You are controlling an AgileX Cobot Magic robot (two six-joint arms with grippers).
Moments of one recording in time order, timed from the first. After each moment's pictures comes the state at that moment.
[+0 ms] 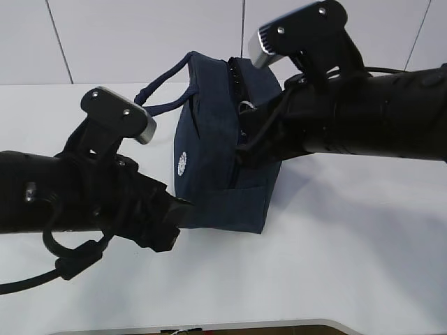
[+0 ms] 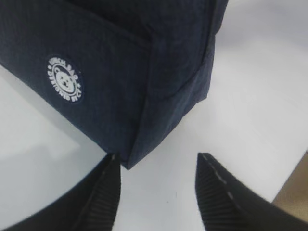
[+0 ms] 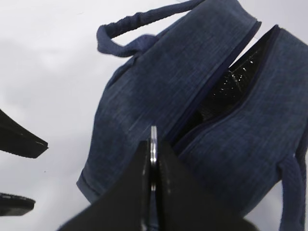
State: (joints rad) left arm -0.76 1.47 -0.69 -0.47 0.00 0.41; right arm 0.63 1.43 -0.88 -0.34 0.03 0.21
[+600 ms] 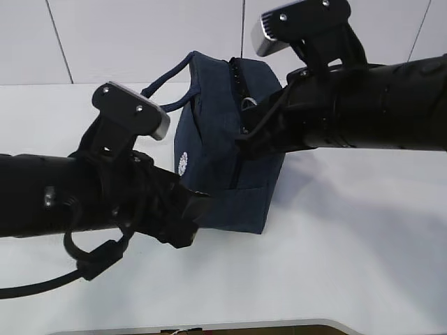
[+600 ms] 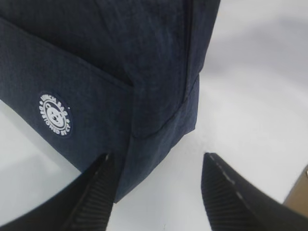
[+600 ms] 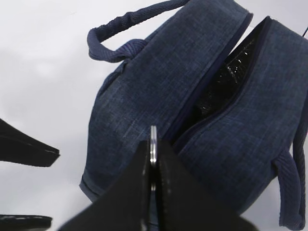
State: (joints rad) left arm -0.81 1.48 -0.69 -0.50 -0.11 0.41; right arm 0.63 1.43 -0.92 -0.29 0.10 0.22
